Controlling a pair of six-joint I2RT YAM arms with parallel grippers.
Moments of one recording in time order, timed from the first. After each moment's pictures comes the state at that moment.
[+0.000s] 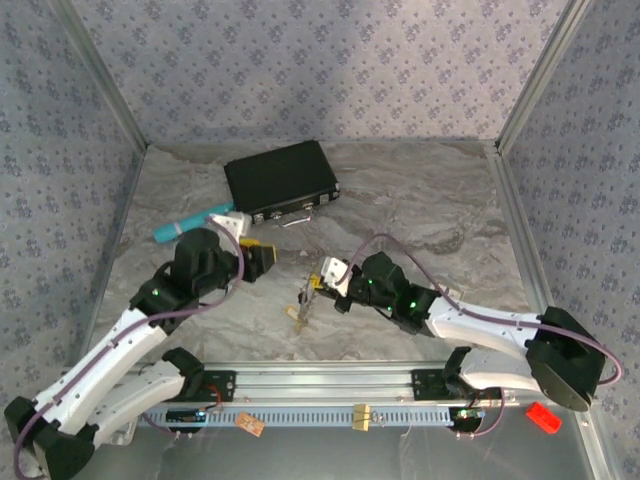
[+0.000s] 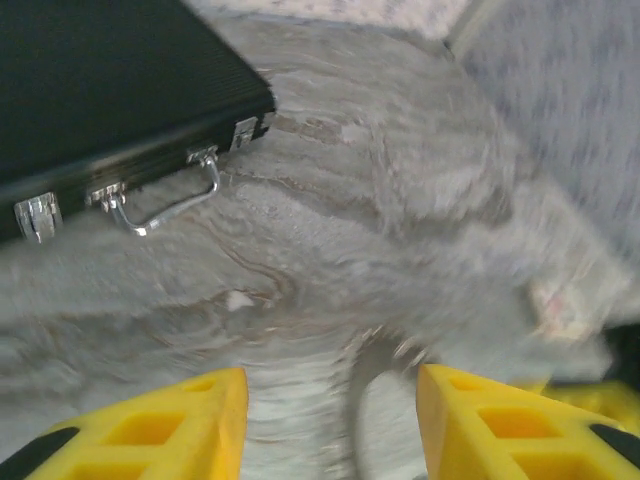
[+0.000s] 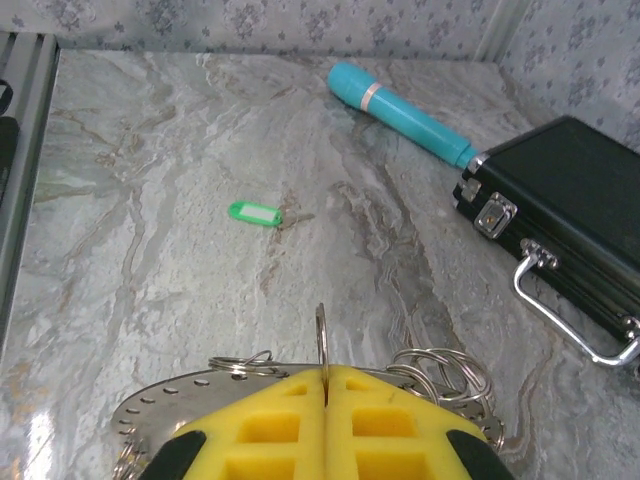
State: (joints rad) left arm -0.63 0.75 0.69 -0.37 0.11 -0.29; right arm 0.94 1.16 0.54 0.28 -0.22 -0.28
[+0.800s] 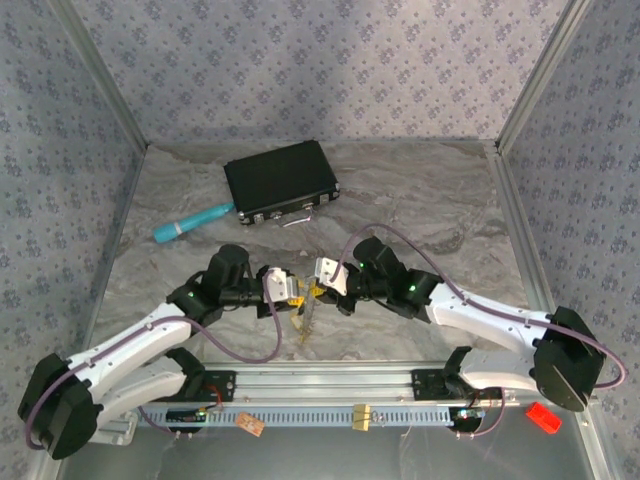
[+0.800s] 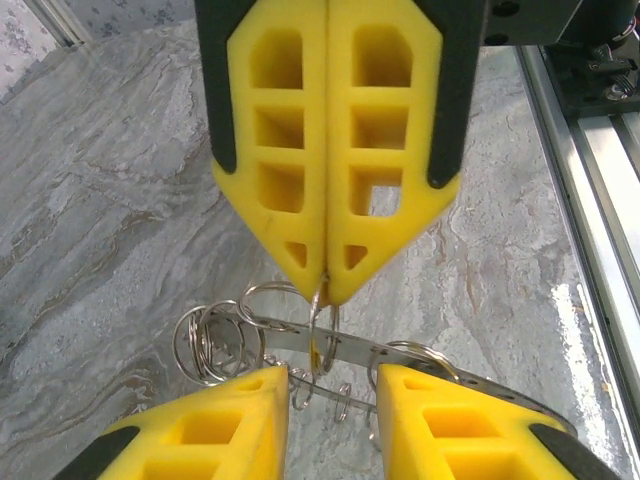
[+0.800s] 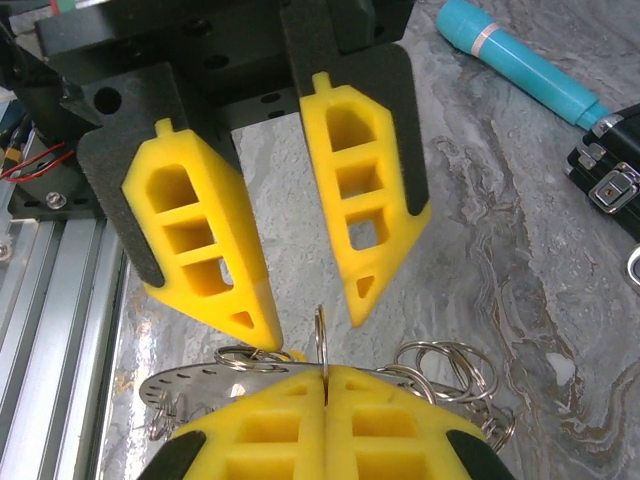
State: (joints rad) left arm -0.71 0.93 0.50 -0.13 0.57 0.60; right arm 0.91 1.18 0.71 -0.09 -0.41 -0.38
